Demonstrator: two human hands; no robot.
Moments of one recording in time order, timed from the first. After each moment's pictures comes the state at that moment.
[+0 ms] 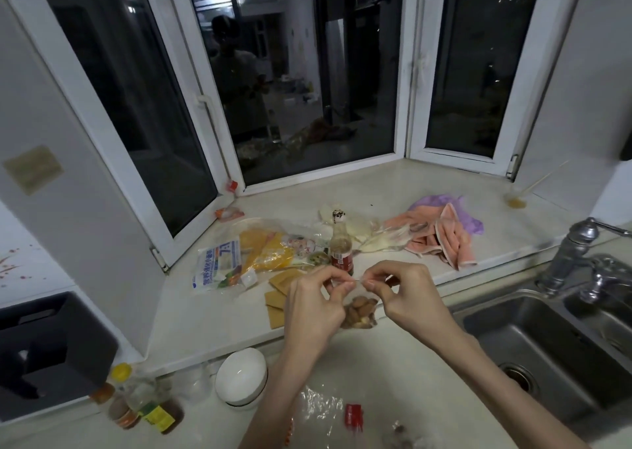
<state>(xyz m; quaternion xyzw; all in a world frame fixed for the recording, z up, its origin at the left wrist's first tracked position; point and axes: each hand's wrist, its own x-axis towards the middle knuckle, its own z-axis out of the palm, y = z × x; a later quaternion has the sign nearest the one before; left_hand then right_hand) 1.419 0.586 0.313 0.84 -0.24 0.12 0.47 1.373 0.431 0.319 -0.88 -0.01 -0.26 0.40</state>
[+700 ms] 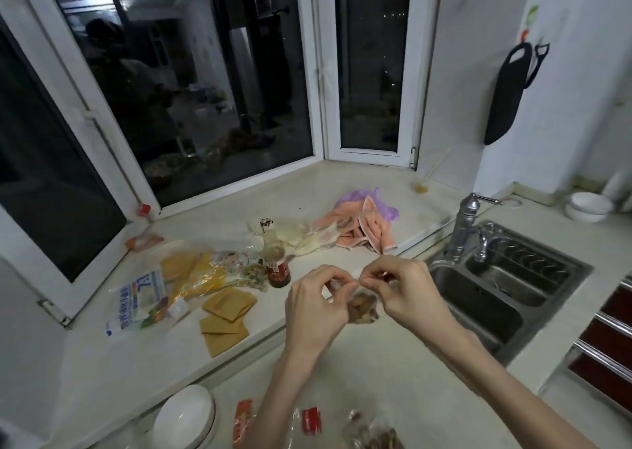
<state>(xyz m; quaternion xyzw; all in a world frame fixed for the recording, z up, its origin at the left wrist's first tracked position) 1.397 0.516 0.305 0.77 -0.37 0.08 0.51 1.306 0.386 0.330 -0.89 0.11 -0.30 0.32</state>
